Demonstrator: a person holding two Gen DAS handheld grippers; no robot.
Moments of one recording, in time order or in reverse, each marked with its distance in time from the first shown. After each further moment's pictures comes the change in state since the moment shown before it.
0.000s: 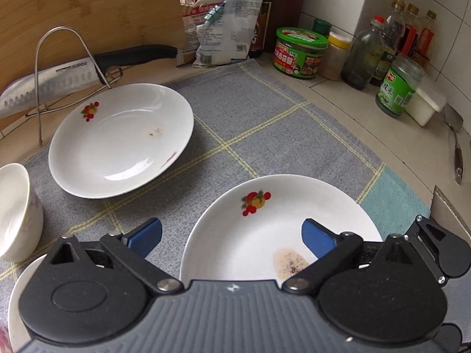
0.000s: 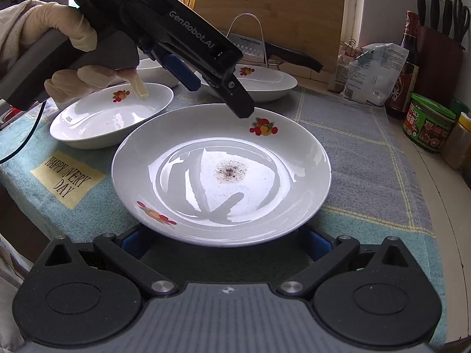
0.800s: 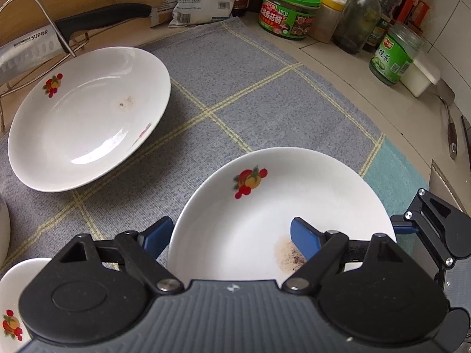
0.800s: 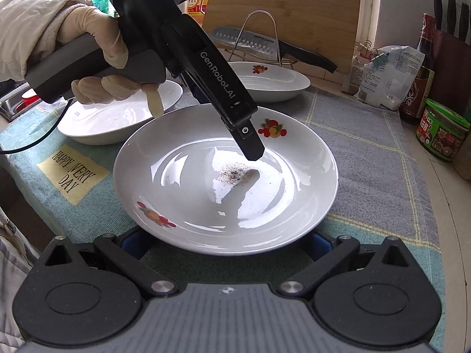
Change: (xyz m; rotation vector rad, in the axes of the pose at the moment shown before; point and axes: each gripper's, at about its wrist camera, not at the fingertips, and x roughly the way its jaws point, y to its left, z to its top) left arm 0.035 0.006 0.003 0.033 0.153 -0.087; right arm 0.008 -0.005 0.007 -0.042 0.027 0.049
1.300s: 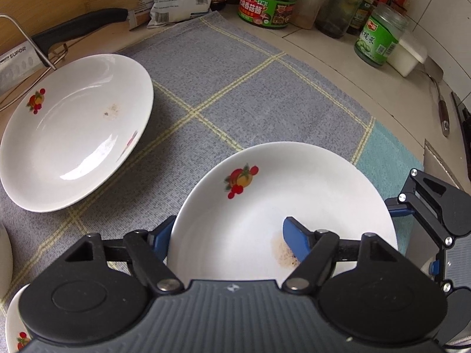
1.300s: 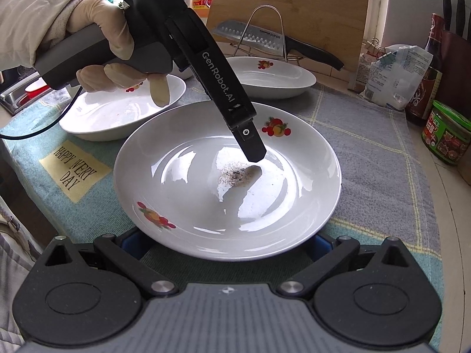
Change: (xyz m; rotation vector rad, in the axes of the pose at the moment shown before) left arm 0.000 -0.003 0.006 0.090 0.041 -0.027; right arm 0.005 -0.001 0.006 -0.016 0.037 0.014
